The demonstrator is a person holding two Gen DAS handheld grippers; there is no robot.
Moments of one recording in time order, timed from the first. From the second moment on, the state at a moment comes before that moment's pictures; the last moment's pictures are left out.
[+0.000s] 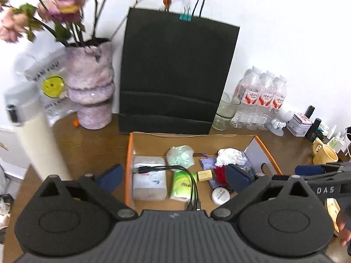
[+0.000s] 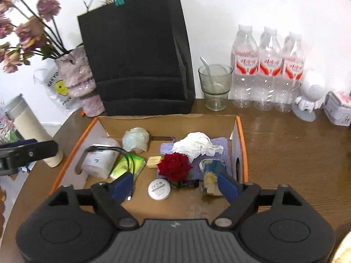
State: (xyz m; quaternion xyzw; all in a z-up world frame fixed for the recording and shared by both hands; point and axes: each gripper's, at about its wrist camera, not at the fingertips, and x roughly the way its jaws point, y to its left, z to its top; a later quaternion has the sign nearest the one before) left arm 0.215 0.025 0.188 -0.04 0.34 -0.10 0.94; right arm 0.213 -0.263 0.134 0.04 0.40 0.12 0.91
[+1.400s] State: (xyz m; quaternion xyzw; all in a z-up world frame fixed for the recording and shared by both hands) left arm -0.032 -0.007 0.048 0.00 0.24 -0.08 0.97; right arm -0.060 -0.278 0.033 0.03 0.23 0.14 0.96
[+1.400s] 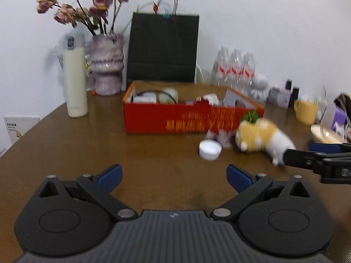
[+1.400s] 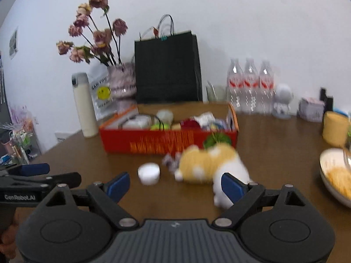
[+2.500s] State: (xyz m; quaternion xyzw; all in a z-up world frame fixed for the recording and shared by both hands) left arm 0.081 -0.048 0.026 -0.03 0.32 -0.15 0.94; right arm 0.036 -0.305 0.004 0.01 0.29 0.11 0.95
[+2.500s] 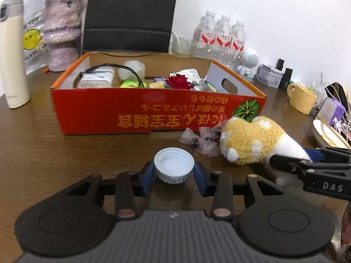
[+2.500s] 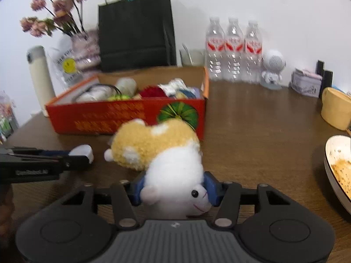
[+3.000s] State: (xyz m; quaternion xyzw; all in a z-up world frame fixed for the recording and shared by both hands) left arm -0.009 0.010 0.059 -0.04 0.29 -0.13 0.95; right arm -0.072 -0.300 0.057 -0.02 0.22 0.11 0.97
